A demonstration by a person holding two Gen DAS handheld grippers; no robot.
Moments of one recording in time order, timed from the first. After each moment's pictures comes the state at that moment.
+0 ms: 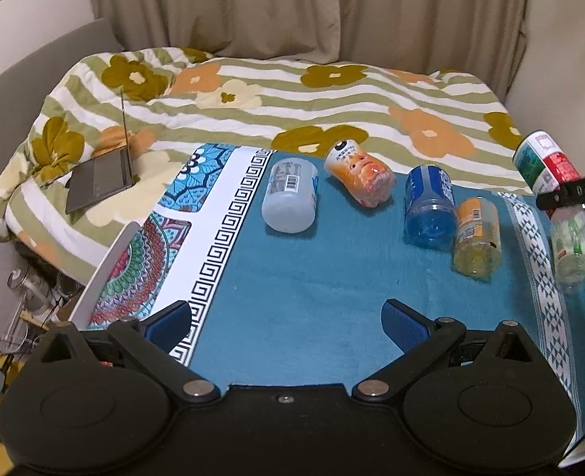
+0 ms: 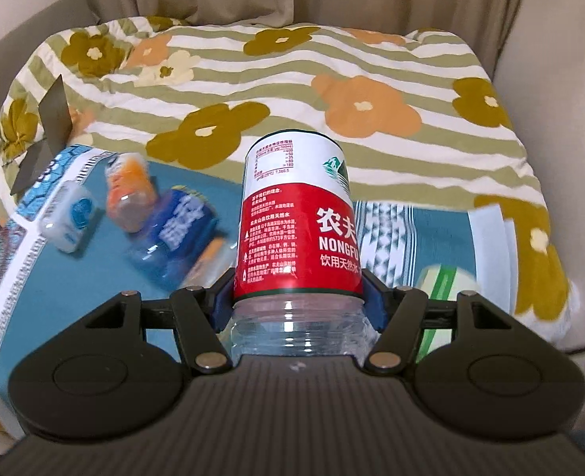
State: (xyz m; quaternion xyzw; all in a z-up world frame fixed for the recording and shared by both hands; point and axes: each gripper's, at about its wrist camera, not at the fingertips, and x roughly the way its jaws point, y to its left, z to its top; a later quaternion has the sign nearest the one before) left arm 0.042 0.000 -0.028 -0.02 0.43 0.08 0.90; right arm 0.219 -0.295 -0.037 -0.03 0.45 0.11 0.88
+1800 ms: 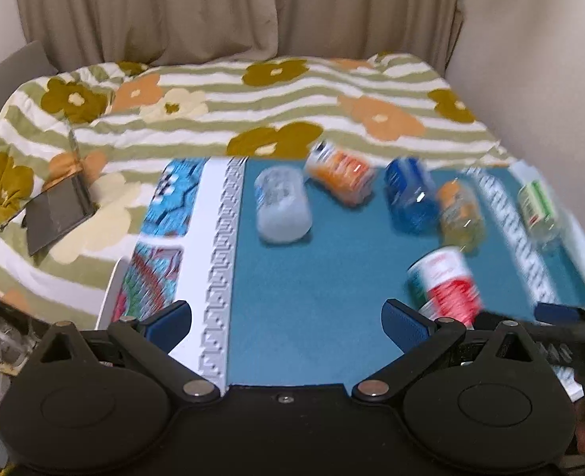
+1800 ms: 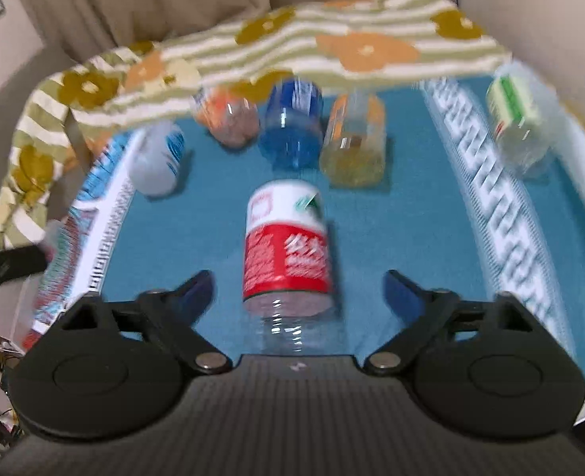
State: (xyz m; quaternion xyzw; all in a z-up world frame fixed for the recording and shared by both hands) left arm 0.056 0.046 -0.013 0.02 0.44 -0.03 0.90; right arm 0.065 -0.195 -0.073 0.10 0.45 0.05 0.89
